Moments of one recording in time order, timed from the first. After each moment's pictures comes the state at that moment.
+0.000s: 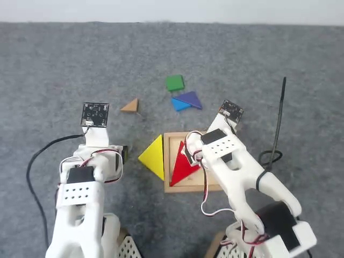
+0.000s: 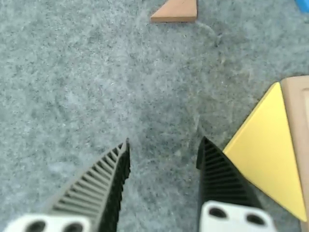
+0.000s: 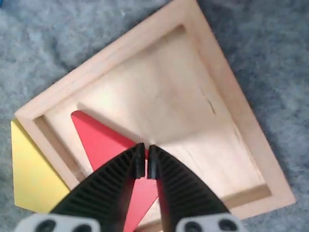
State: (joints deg) left arm -12.0 -50.5 76.2 45.9 -2.9; right arm -30.6 -9.2 44.3 52.0 -57.1
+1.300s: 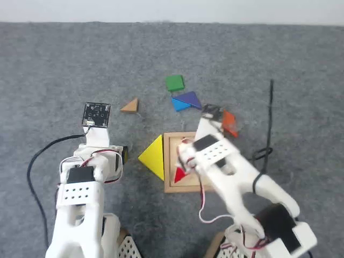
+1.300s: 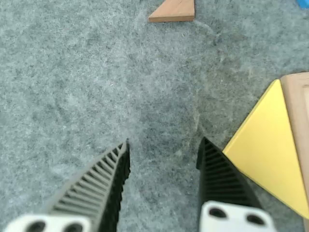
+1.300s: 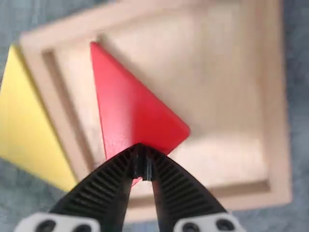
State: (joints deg) left arm -12.0 -50.5 76.2 45.9 -4.4; right arm -33.5 -9.4 45.8 52.6 -45.1
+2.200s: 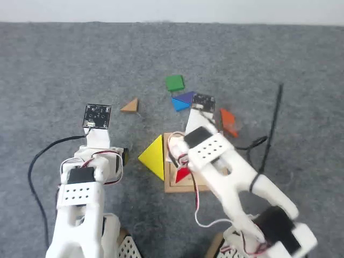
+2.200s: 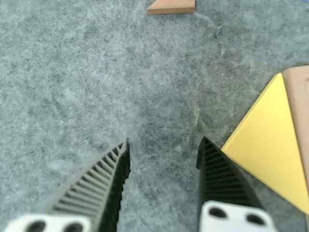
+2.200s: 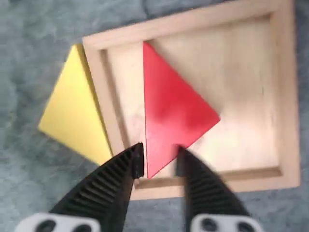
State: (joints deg) left arm -12.0 -50.5 77.1 45.9 -4.4; right arm -39.8 -9.7 35.6 62.2 -49.3
